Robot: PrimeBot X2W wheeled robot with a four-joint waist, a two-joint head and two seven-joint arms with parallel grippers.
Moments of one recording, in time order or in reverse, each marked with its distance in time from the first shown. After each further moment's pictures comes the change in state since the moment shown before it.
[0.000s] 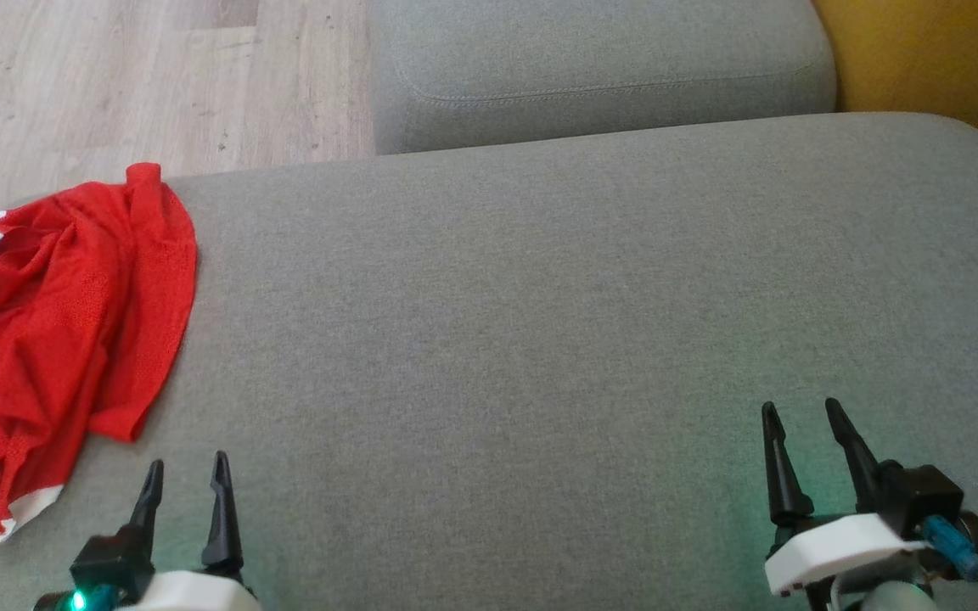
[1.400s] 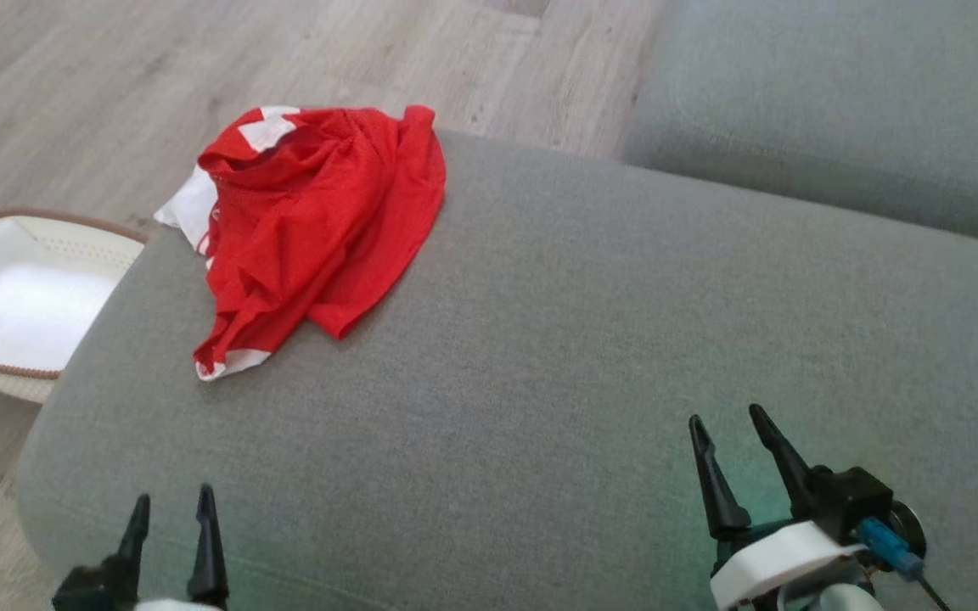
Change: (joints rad) left arm 0.051 0.018 0.020 0.020 -0.024 -0.016 0.000; right arm -0.006 -0.001 0.153 0.008 0.024 0.000 0.000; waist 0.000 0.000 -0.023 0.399
